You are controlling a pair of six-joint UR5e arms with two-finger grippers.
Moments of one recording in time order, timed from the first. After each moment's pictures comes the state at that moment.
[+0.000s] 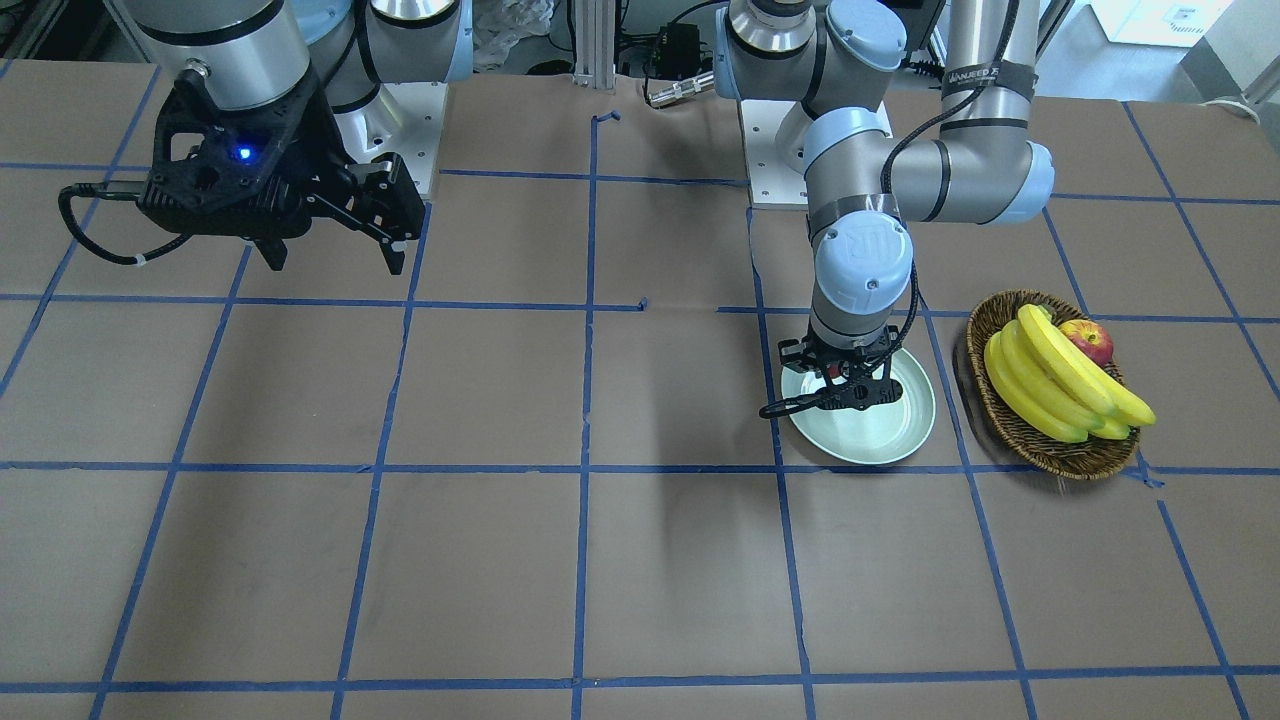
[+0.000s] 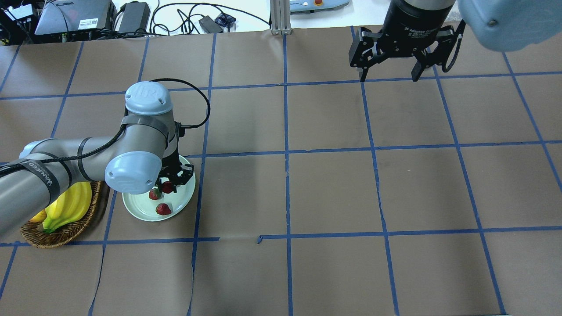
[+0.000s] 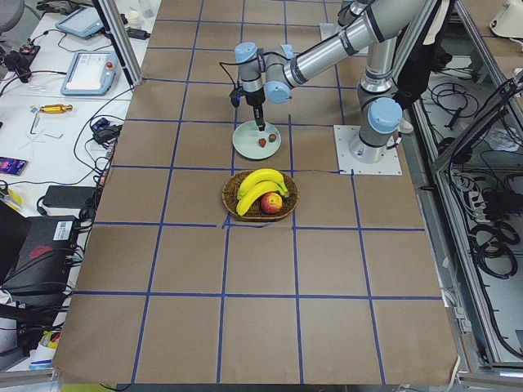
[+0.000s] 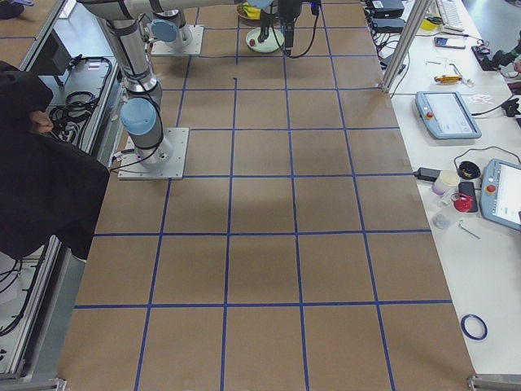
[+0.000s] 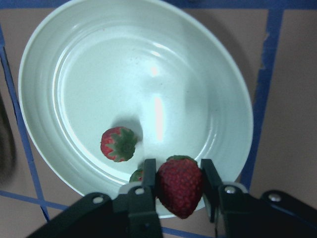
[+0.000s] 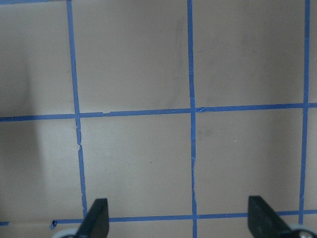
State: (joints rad) left arm -1.56 -1.80 -2.05 -1.07 1.81 -0.08; right arm 1.66 -1.50 1.43 -1.55 -1.56 0.13
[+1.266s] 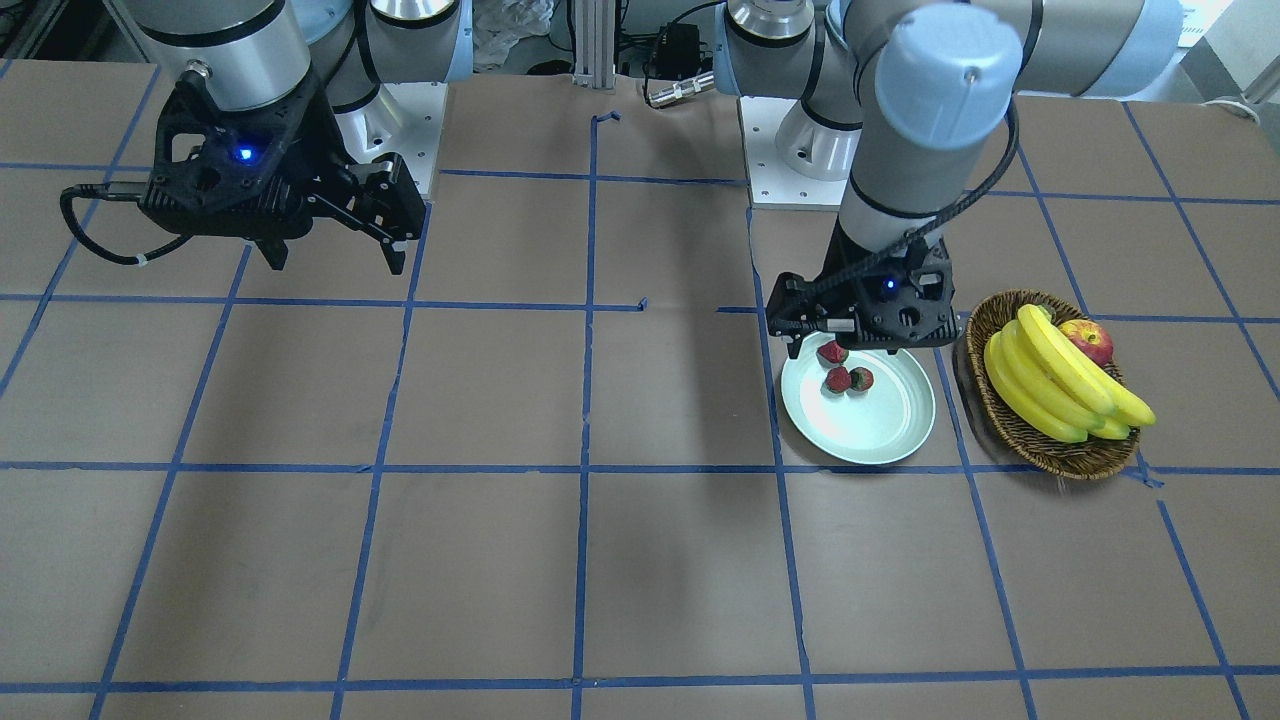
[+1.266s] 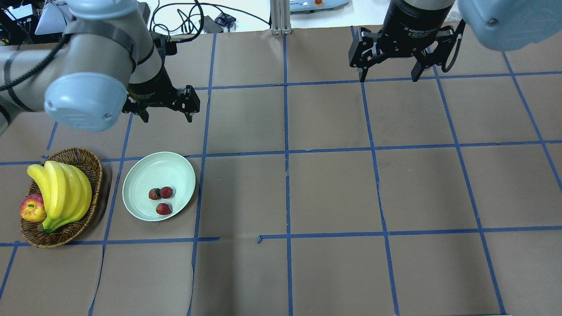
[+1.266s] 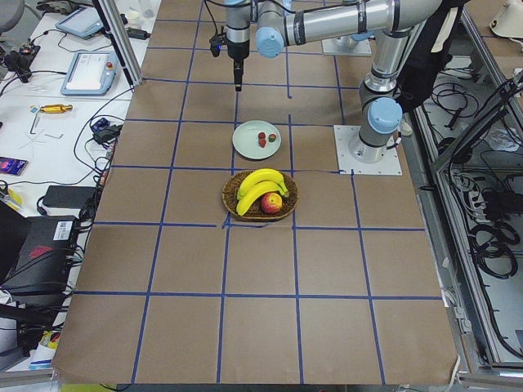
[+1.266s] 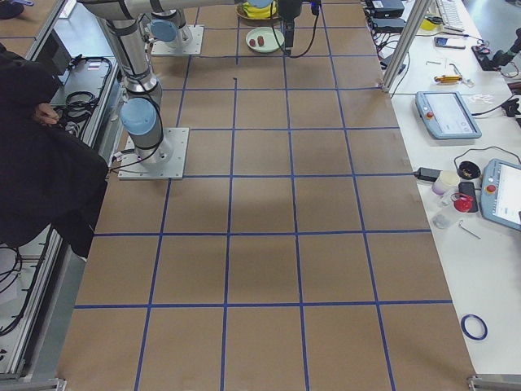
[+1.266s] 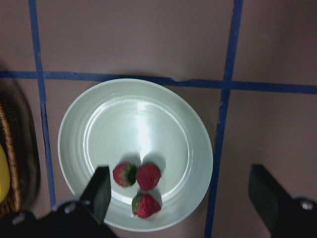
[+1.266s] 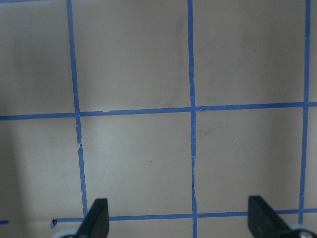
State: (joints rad) left arm -1.63 -1.66 -1.65 -1.34 1.66 -0.07; right arm 1.66 -1.50 1.43 -1.54 -1.56 0.13
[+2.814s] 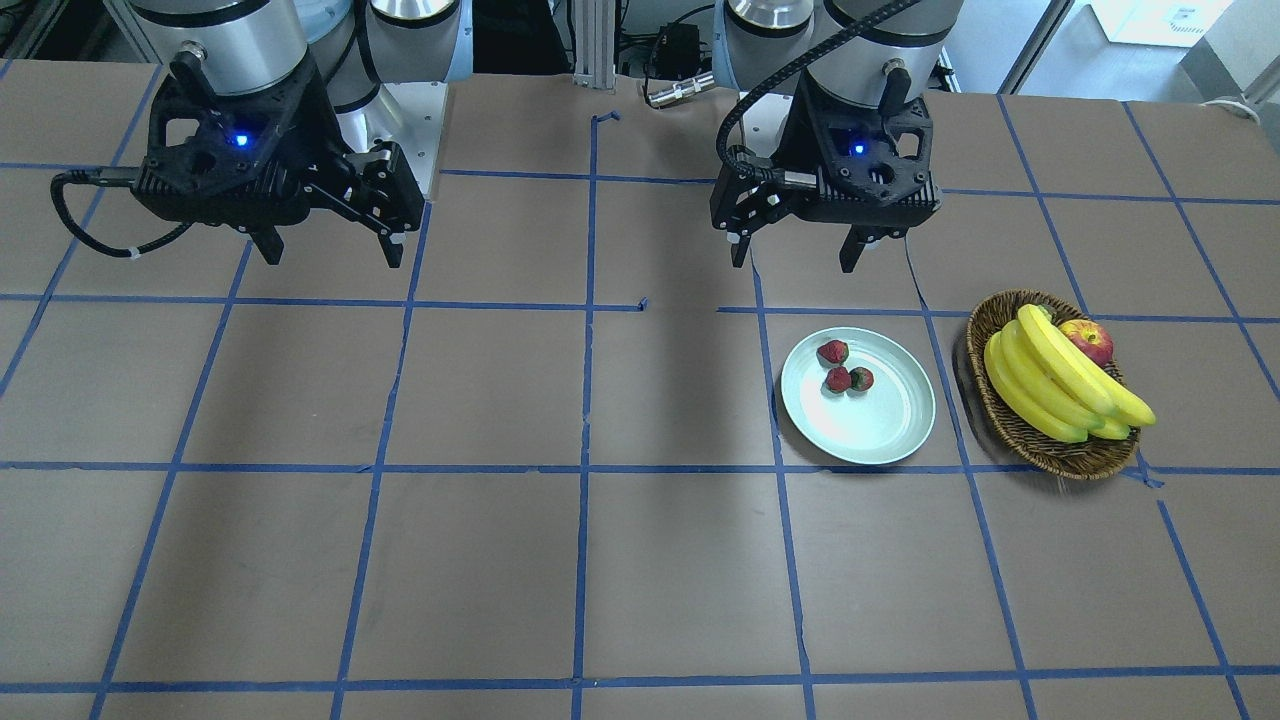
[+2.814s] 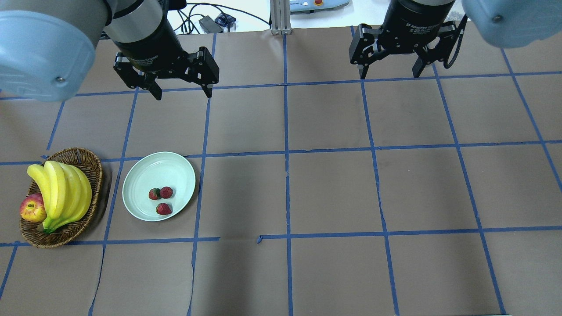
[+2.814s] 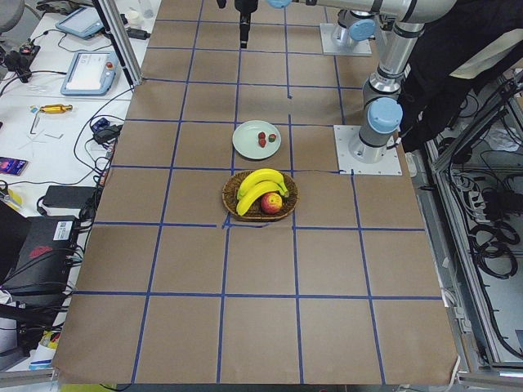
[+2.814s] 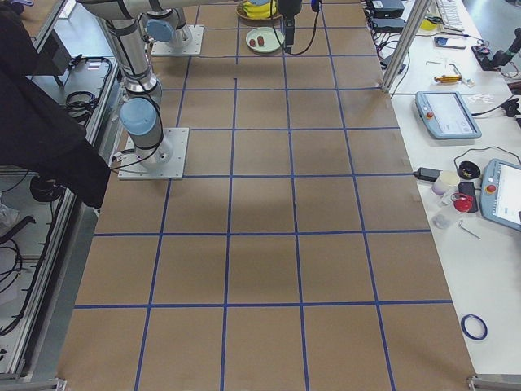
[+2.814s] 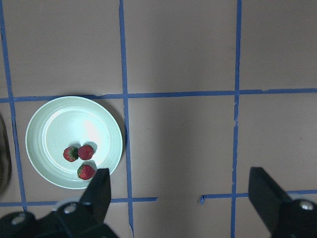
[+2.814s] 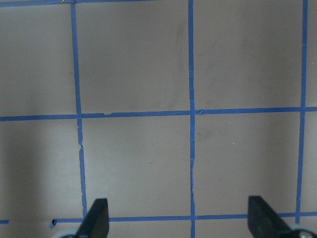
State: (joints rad) left arm -1.70 -1.61 -1.51 -1.52 1.56 -0.12; right arm 1.66 -1.50 1.42 -1.54 -1.57 0.11
